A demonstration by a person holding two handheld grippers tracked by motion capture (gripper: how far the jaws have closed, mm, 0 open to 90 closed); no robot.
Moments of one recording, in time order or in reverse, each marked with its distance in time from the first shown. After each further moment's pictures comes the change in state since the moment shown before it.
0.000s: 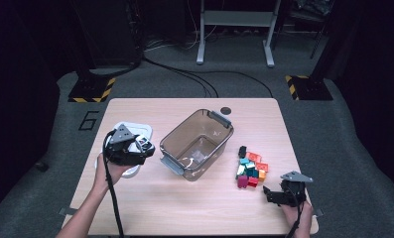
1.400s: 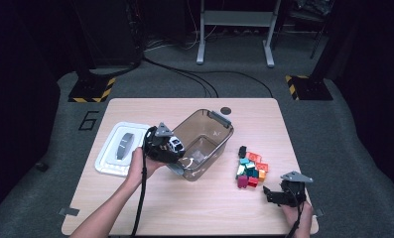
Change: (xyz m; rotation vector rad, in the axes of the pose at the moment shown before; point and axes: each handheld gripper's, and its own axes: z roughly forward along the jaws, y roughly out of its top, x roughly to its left) left arm -0.050 0.033 0.075 0.158 -0.057 0.011; right arm 0.000 0.000 0.000 -0.001 0.002 -0.001
